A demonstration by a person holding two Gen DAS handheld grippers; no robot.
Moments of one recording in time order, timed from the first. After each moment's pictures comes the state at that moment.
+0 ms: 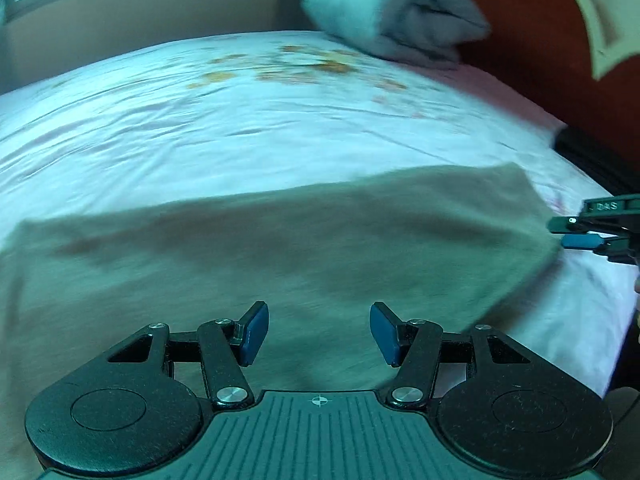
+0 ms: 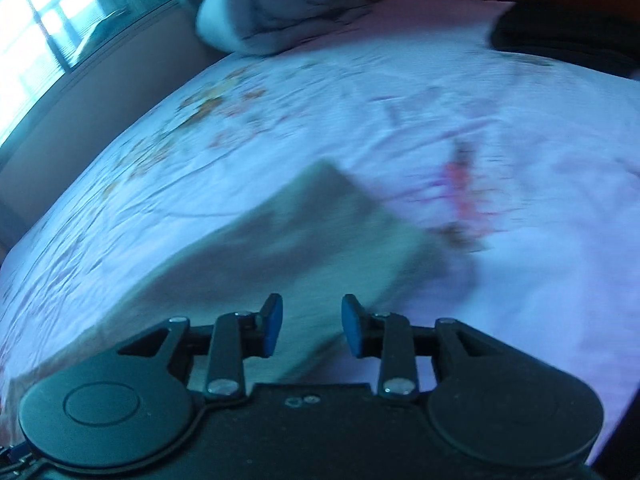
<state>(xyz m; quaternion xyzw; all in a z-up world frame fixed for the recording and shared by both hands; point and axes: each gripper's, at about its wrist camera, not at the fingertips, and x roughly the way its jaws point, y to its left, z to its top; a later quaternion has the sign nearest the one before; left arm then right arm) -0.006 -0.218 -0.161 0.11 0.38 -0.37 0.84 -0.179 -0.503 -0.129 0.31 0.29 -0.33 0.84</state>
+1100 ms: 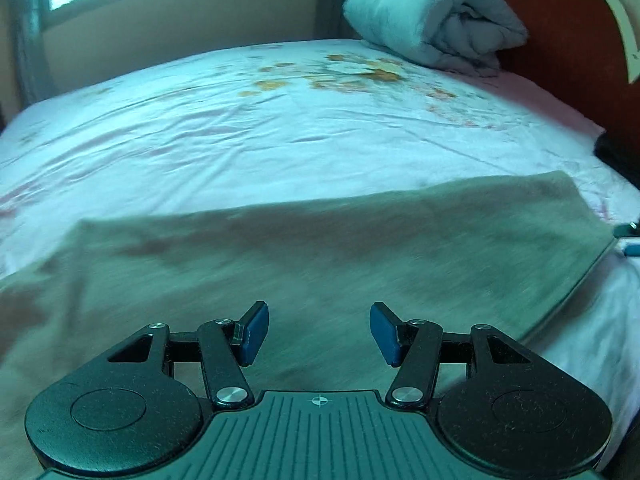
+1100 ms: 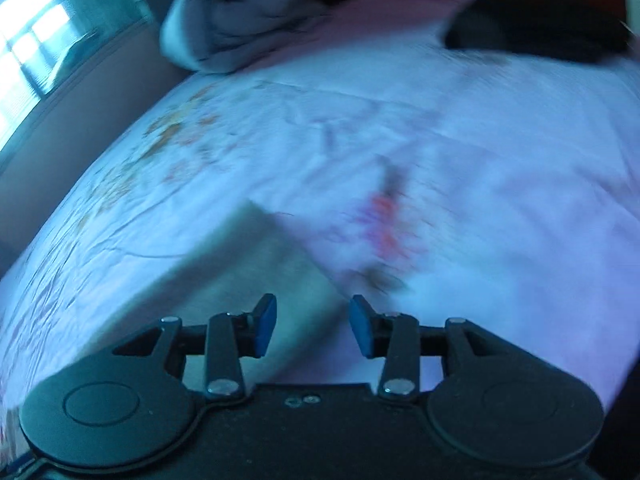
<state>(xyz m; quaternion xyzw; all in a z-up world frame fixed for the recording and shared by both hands) 0.014 -0.173 -0.159 0.11 0.37 -0.30 0.87 -0.211 -0.551 -0.132 0.34 0.28 -0.35 0.82</state>
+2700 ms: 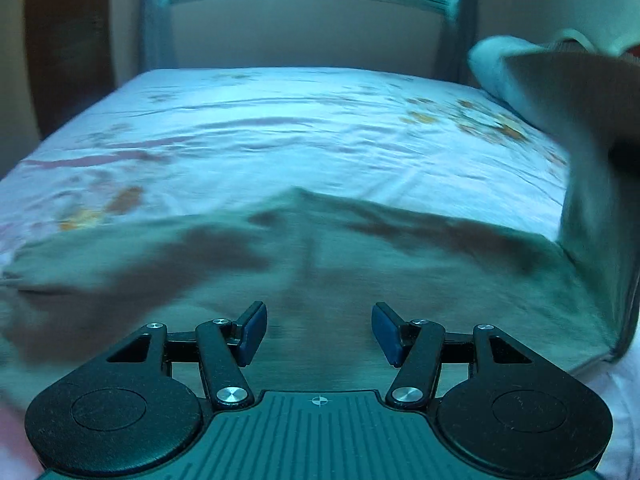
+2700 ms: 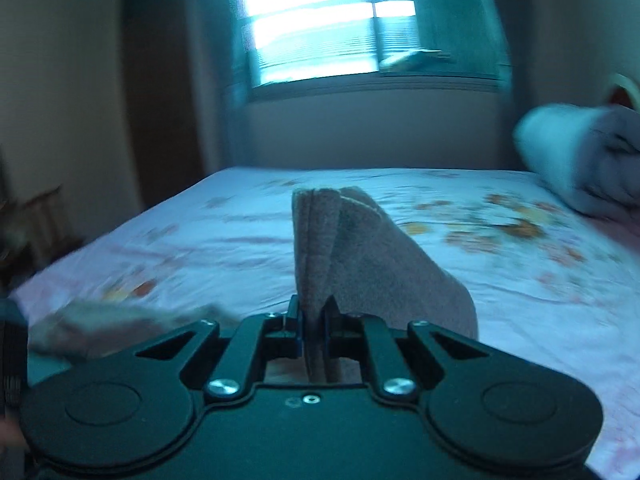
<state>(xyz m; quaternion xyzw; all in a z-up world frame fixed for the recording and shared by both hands) 0.031 -0.018 -0.153 0.03 0.36 -0.16 0.92 -0.054 -0.265 -0.035 0.01 0.23 0.02 0.97</state>
